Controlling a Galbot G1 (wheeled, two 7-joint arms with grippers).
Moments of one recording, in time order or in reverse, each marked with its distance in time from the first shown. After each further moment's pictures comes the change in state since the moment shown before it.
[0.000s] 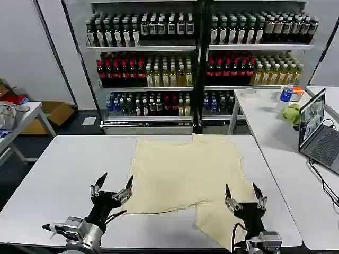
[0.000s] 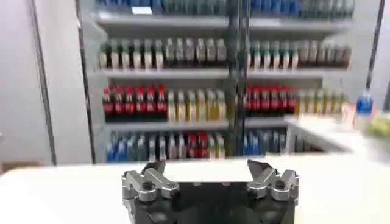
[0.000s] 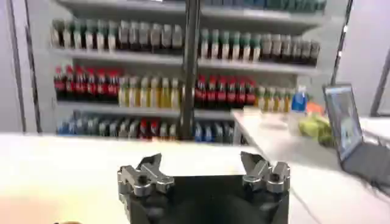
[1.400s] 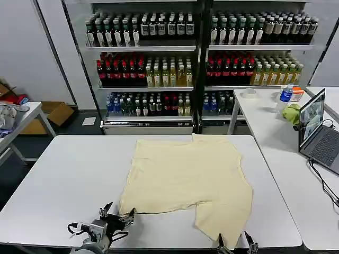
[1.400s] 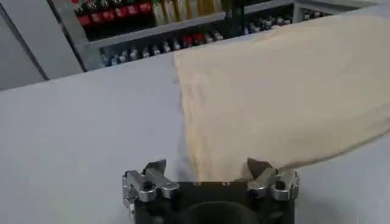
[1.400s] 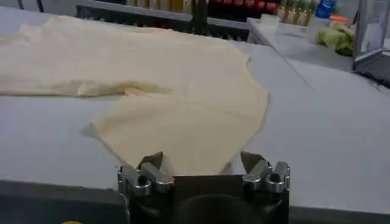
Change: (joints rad) left arm -0.064 0.036 0.106 0.223 0.034 0.135 -0.003; right arm -0.149 0.005 -0.084 -0.060 -0.027 -0.050 0.037
